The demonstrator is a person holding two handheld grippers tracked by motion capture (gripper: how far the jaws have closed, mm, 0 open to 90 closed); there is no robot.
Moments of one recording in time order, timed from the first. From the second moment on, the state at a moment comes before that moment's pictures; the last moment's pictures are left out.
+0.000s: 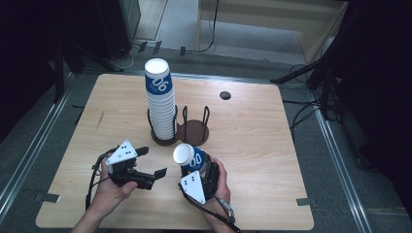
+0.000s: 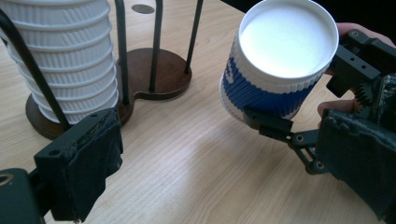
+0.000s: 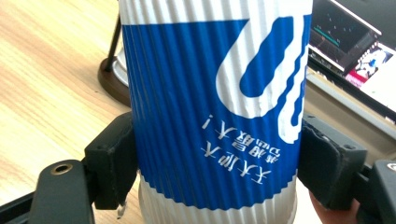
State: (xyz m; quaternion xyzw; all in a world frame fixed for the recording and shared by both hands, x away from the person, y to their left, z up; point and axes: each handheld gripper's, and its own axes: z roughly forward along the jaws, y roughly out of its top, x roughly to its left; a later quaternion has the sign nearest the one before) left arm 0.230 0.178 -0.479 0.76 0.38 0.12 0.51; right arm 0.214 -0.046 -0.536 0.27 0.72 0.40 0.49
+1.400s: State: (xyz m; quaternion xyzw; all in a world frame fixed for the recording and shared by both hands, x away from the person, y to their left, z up) left arm 0.225 0.166 -0.479 0.78 0.34 0.08 0.52; right arm 0.190 -0.017 -0.539 0.14 0.76 0.40 0.49
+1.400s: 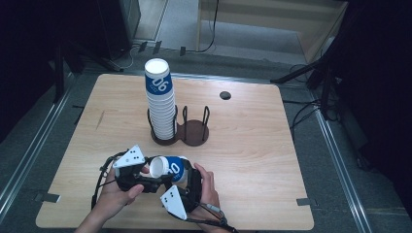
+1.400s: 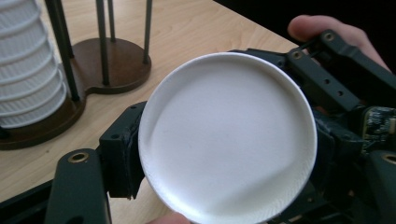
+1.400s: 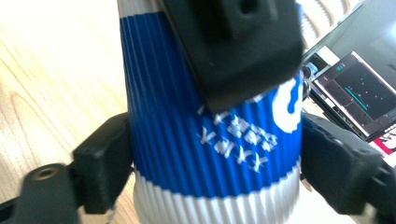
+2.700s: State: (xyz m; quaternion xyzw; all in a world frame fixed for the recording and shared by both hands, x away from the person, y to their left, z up) left arm 0.227 0.191 -0.487 0.66 0.40 0.21 0.60; right arm 0.197 -0.039 -0.524 0.23 0.73 0.47 0.44
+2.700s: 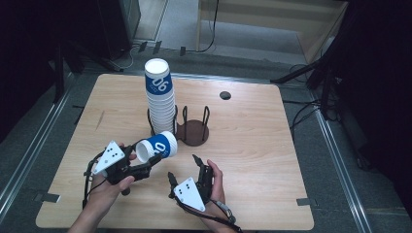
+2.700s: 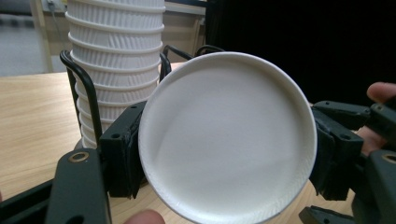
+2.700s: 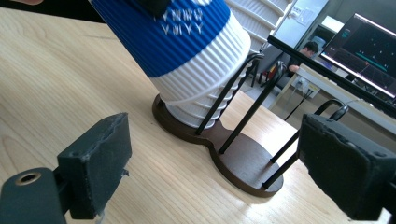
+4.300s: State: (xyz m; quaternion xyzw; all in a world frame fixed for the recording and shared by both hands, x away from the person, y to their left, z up) left arm 0.223 0.191 -0.492 0.58 0.39 0.25 0.67; right arm 0.218 -0.041 -0.476 0.53 0.57 0.63 0.07
